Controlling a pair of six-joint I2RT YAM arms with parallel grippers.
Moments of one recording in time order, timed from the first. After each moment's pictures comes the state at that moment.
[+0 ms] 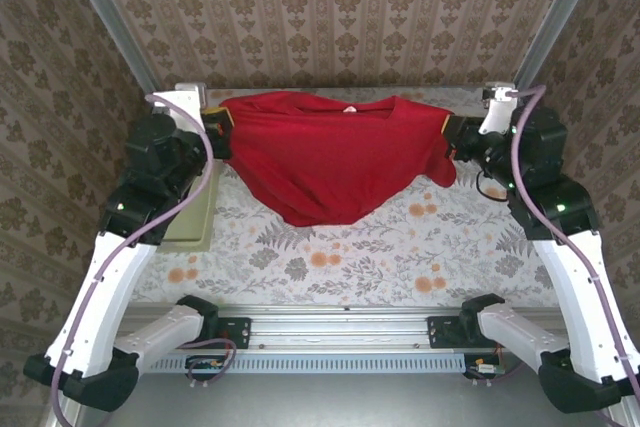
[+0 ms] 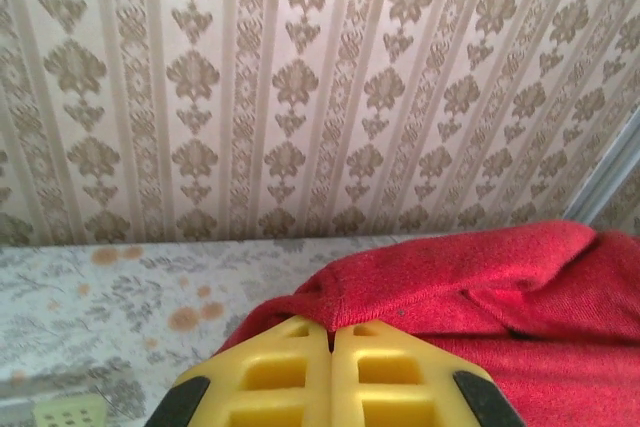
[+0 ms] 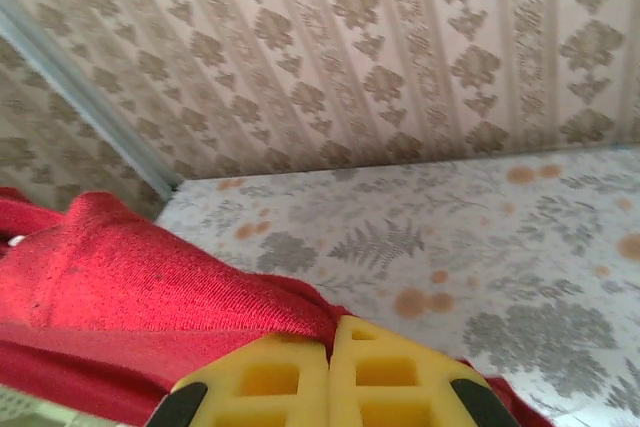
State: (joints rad) left arm -0.44 0.95 1.37 -0.53 -0.09 -0.20; right arm 0.25 0.94 1.41 -0.71 -0.14 0.34
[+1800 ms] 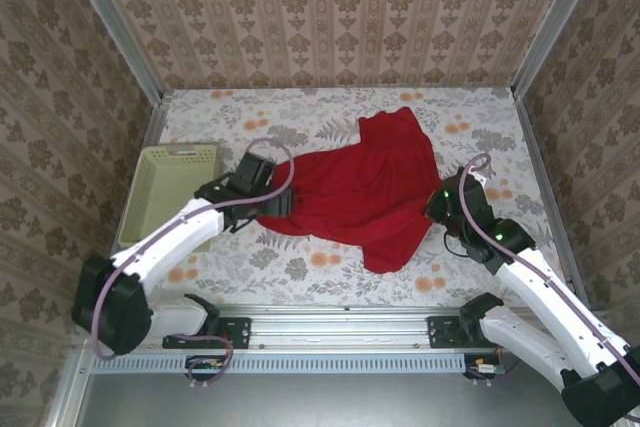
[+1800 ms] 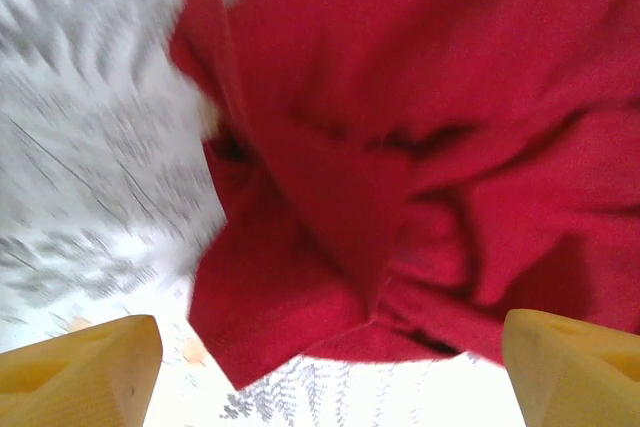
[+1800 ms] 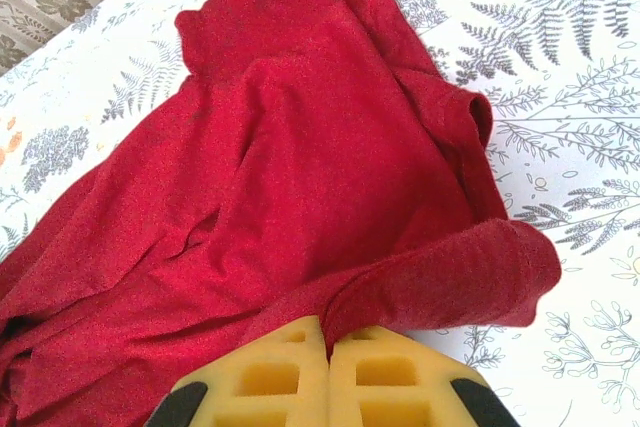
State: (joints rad) left arm -0.60 1.29 0.85 -0.60 -0.09 -0.42; right arm 0.41 0.81 0.73 -0.65 0.28 0.81
